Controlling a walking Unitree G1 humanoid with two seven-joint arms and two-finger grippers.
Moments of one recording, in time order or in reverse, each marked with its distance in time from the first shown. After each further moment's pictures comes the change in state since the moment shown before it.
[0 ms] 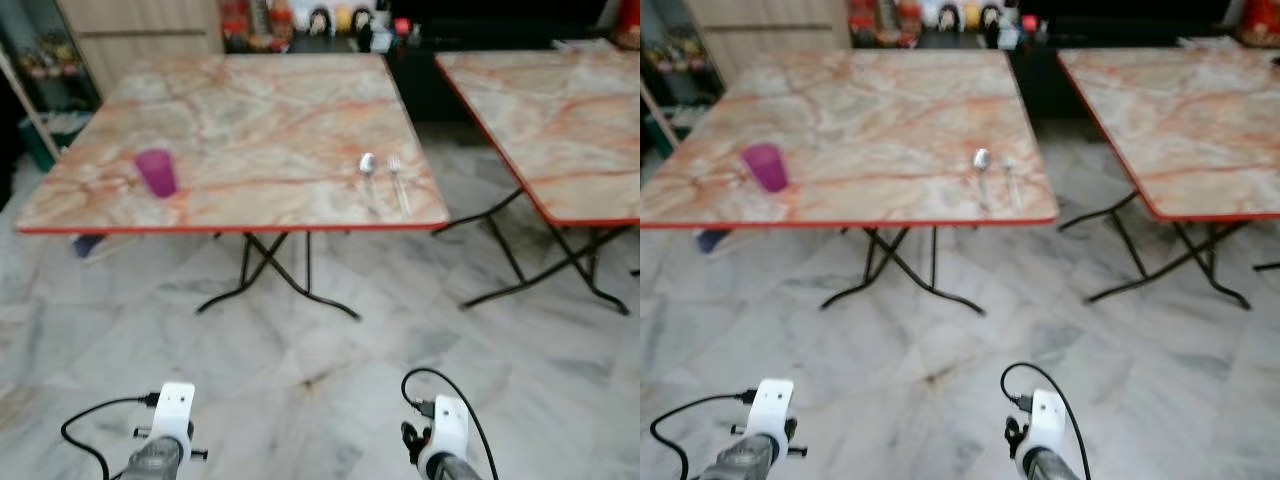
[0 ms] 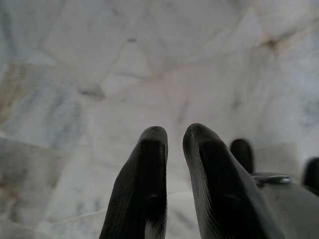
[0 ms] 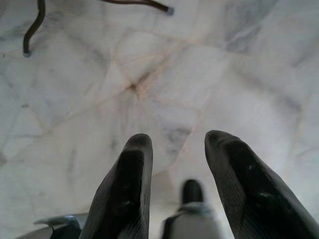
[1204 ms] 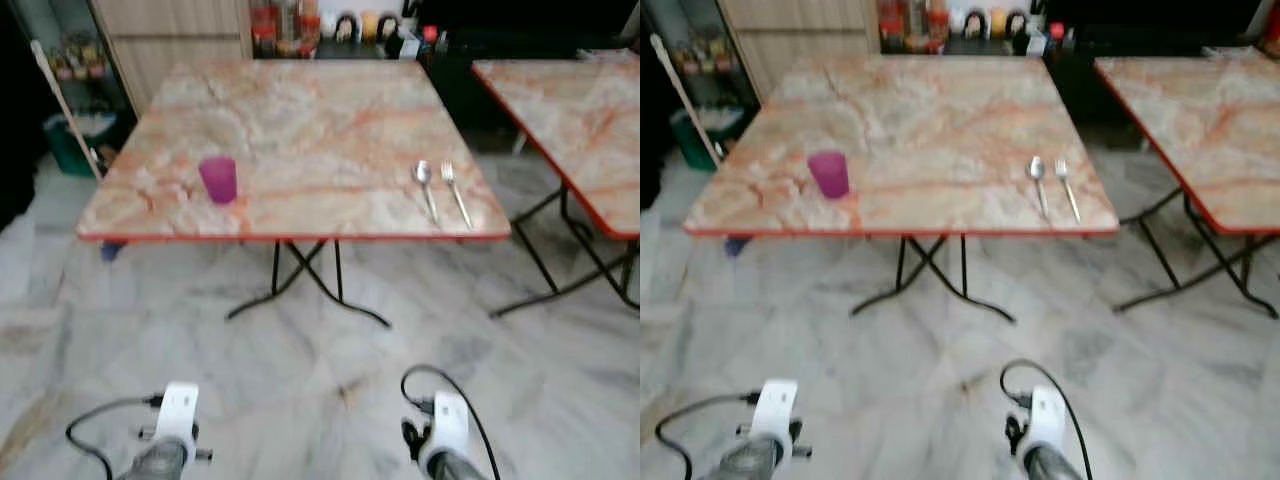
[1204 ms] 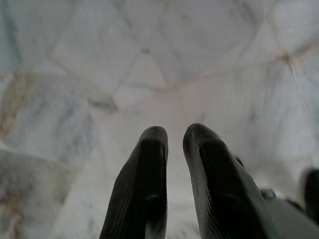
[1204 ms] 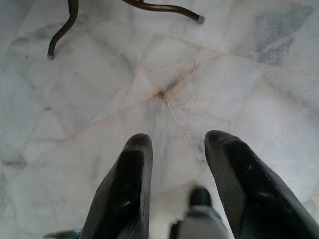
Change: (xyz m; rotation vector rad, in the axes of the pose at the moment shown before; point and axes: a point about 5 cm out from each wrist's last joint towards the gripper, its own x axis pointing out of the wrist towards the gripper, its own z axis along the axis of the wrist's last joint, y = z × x) left arm -0.001 -0.004 -0.002 -0.007 -0.008 -0.022; right arm 0.000 0.003 -0.002 -0.026 0.007 0.019
